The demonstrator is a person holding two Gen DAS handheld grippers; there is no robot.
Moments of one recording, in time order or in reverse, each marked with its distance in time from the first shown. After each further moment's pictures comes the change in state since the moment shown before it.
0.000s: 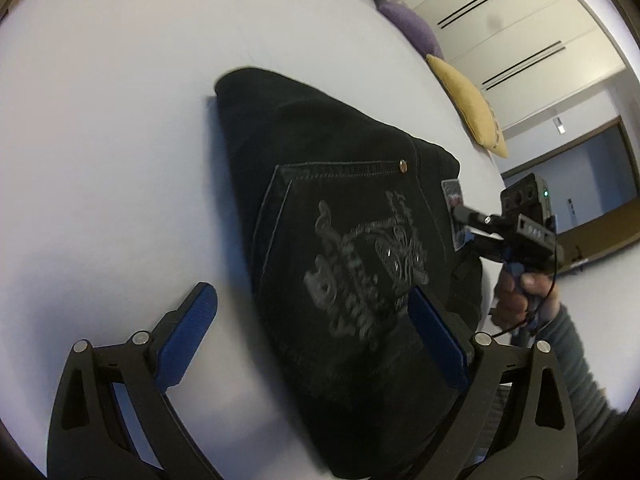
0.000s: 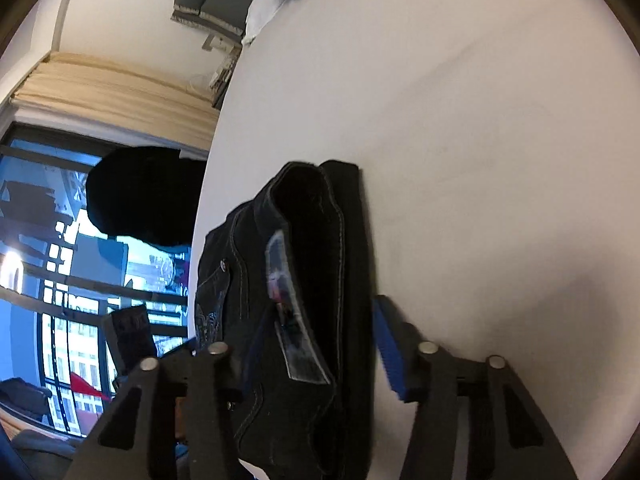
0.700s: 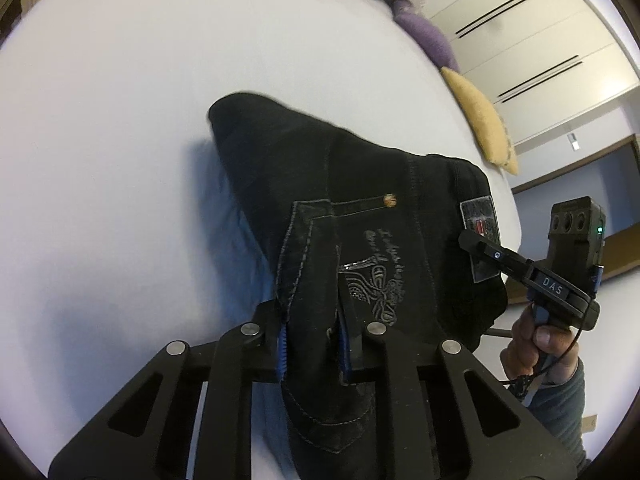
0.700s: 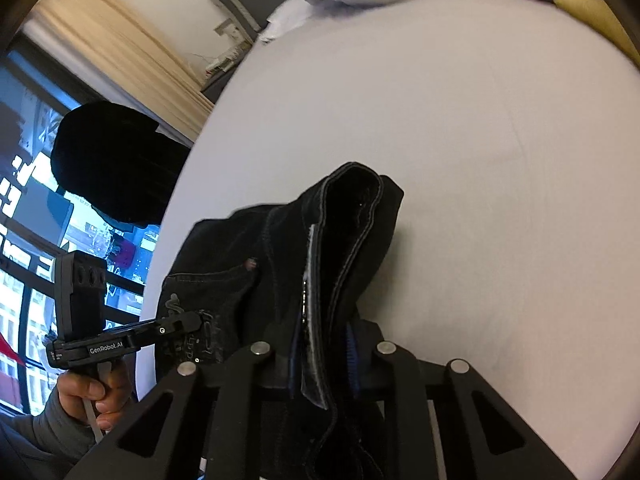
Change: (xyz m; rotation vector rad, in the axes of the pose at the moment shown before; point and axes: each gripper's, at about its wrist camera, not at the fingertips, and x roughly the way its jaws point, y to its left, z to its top) left arm -0.027 -0.022 0.029 -0.030 -0.044 0.061; right arm -0.015 0.102 -0.006 -0.256 -0.114 -0.259
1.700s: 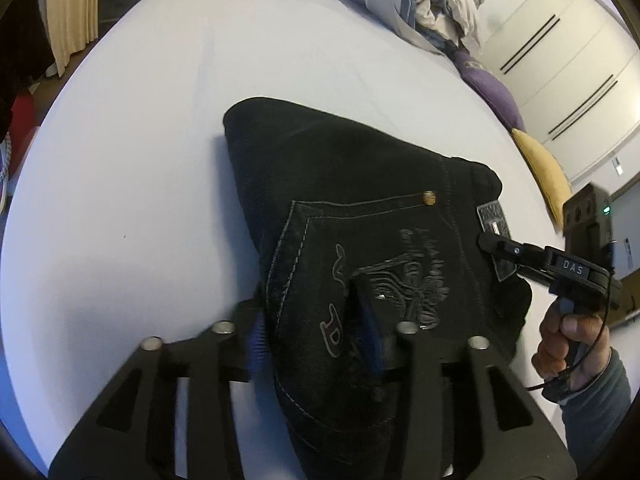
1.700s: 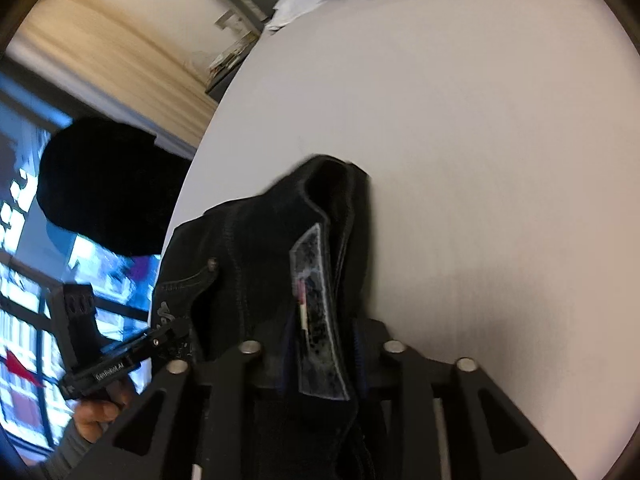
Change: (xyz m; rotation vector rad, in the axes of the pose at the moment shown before) left arm -0.022 0.182 0.144 0.011 -0.170 0.183; right arm 0.174 0.008 0.121 0.116 0.044 0.136
